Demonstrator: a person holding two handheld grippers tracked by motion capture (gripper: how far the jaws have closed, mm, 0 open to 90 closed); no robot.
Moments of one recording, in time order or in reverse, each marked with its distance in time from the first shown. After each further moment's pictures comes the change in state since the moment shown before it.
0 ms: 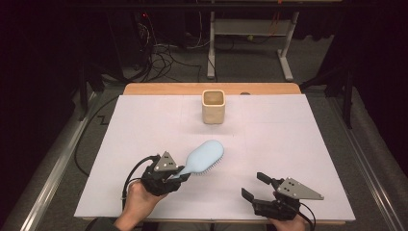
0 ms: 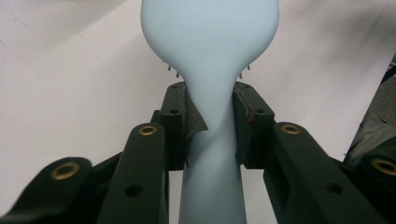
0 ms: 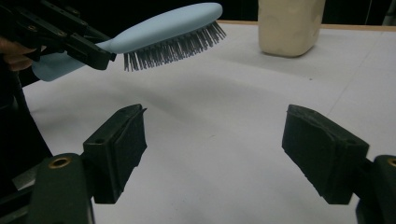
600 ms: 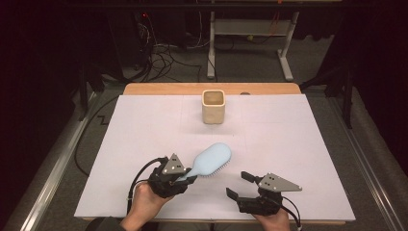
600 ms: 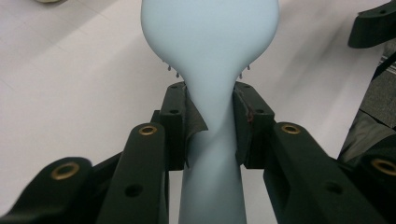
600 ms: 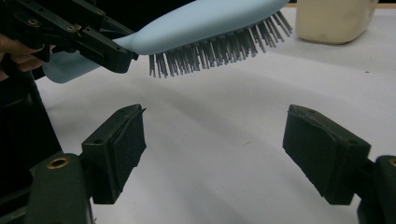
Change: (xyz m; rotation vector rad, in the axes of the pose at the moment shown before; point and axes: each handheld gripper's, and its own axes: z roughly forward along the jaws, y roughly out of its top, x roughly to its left) left arm -0.011 0.007 0.010 -0.003 -0.022 0.034; right arm 0.013 0.003 0.036 0.058 0.069 0.009
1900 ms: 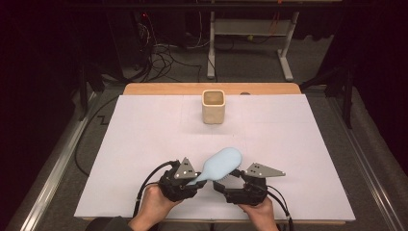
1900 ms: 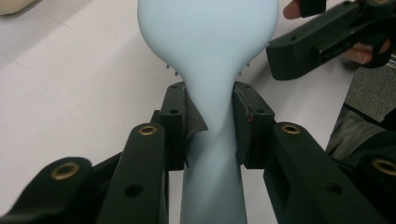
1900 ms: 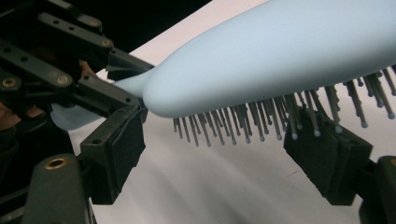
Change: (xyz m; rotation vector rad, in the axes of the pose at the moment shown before) left arm -0.017 0.009 0.016 0.009 -0.035 0.049; right arm -0.001 0.015 0.035 0.033 0.092 0.120
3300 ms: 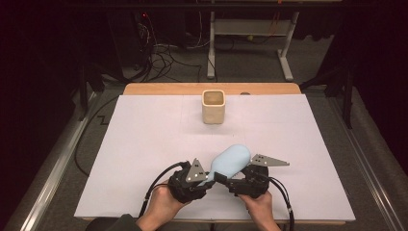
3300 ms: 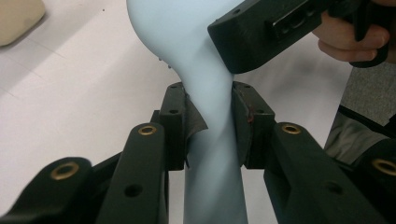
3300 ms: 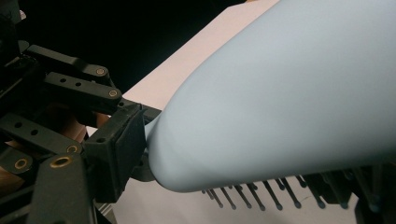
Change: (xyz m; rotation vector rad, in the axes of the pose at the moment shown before) left arm -0.016 0.018 0.005 -0.004 0.023 0.055; right arm -0.009 0.020 -0.001 -0.024 0.071 0.118
